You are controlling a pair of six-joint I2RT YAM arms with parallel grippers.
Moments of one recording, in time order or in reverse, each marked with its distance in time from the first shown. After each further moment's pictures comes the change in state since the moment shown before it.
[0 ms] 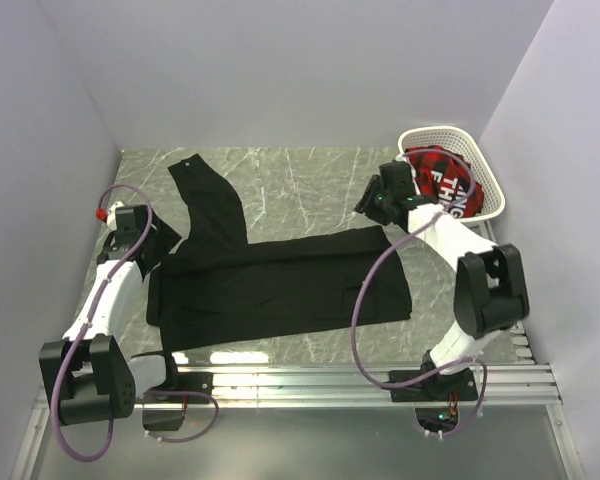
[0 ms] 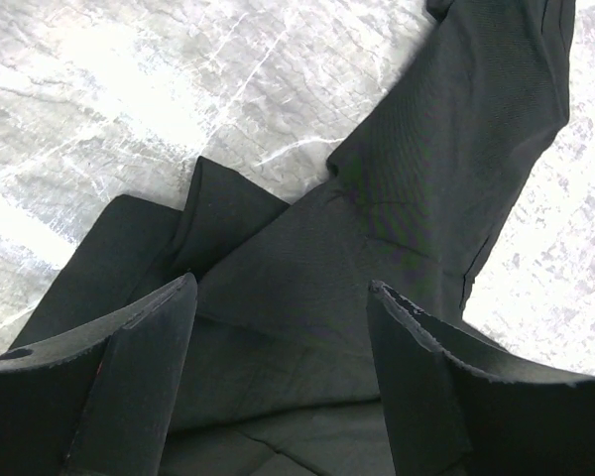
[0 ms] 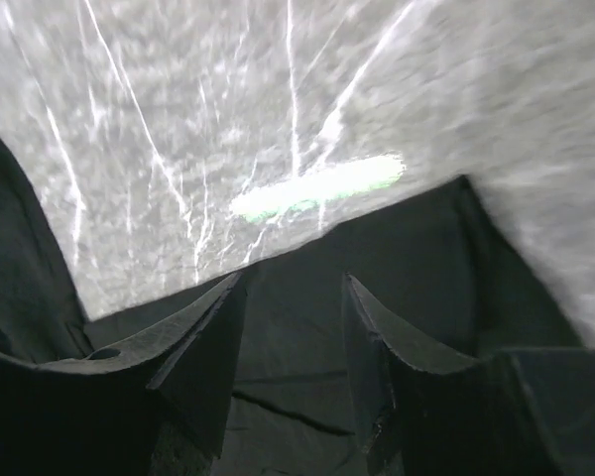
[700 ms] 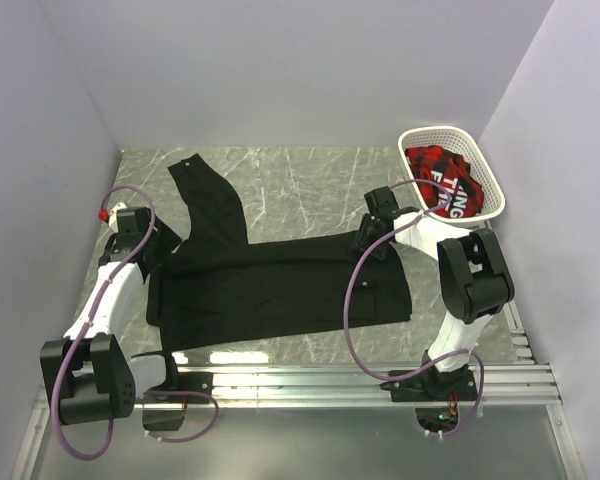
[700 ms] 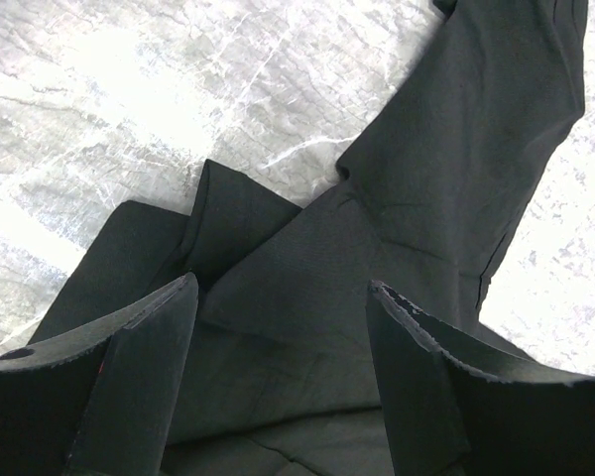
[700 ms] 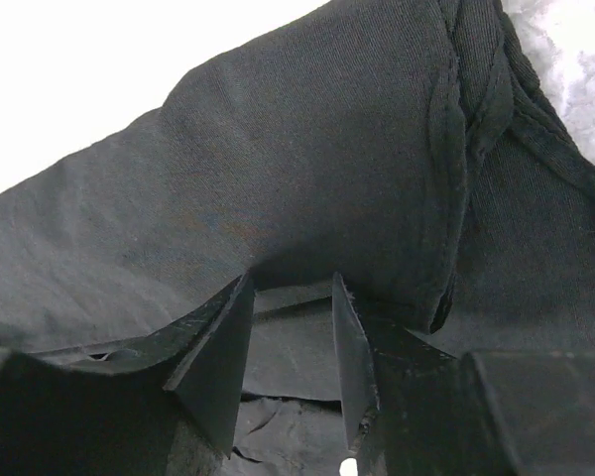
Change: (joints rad) left arm -0.001 0.001 -0.029 0.039 0.001 0.039; right arm 0.051 0.154 -0.080 -0.148 -0.040 -0.019
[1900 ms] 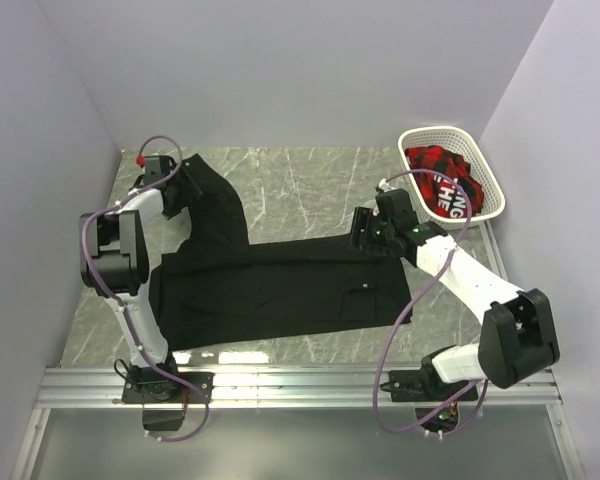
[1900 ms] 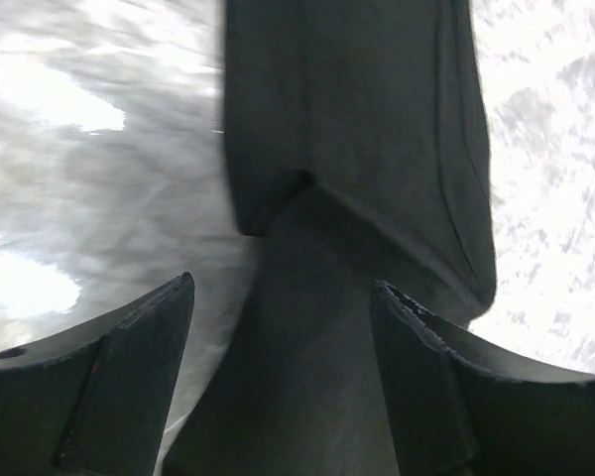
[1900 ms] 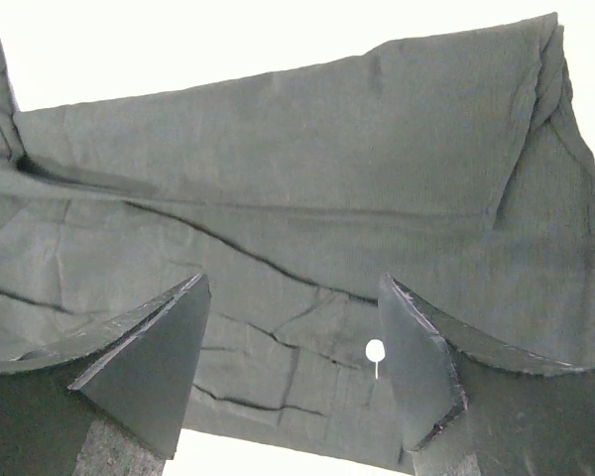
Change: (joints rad) left arm -0.036 0.806 0.602 0.192 0.146 0.105; right arm 0.078 -0.406 -0.118 0.004 -0.028 -0.170
